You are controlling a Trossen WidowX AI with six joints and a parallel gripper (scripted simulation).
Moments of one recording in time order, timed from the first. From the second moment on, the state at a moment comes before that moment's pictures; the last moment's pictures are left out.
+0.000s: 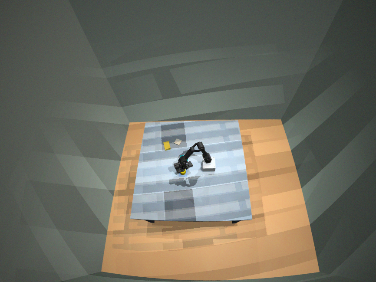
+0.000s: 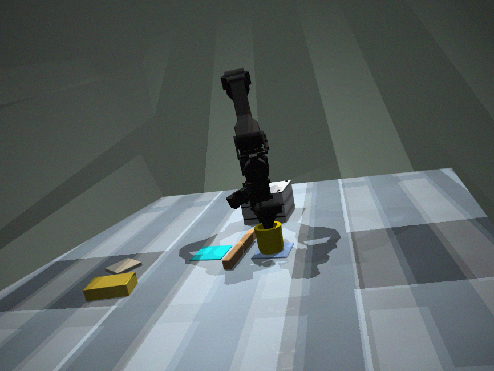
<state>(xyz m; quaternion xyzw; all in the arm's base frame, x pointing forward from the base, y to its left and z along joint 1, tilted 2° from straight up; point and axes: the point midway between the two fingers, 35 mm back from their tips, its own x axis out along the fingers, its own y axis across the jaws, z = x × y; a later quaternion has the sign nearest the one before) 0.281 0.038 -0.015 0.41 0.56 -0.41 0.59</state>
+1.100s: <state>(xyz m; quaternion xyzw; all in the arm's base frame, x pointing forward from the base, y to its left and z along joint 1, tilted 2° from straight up) 0.278 0.037 -0.020 0.41 0.56 -0.41 0.59</state>
